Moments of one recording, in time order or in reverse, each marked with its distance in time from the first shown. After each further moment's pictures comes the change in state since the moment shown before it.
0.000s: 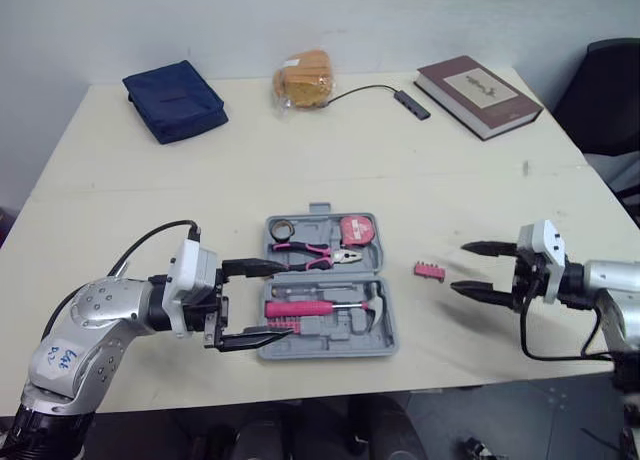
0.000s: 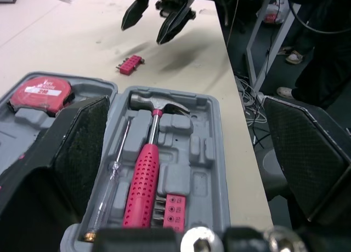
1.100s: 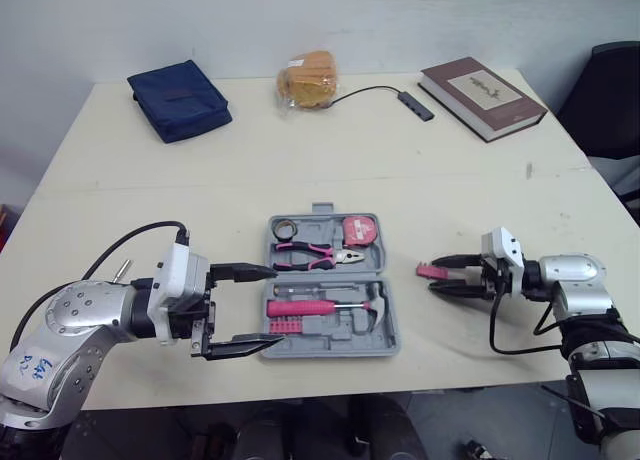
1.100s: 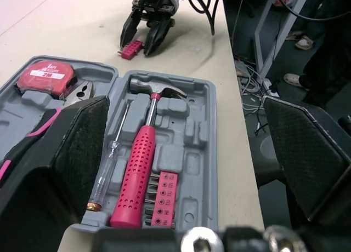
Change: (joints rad) left arm 0.062 0.086 0.084 -0.076 -0.029 0.060 -0.003; right arm -0.229 0.115 0.099 0.484 -0.108 -0.292 0.137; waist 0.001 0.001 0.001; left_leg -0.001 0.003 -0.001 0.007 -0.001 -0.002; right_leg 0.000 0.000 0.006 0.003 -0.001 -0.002
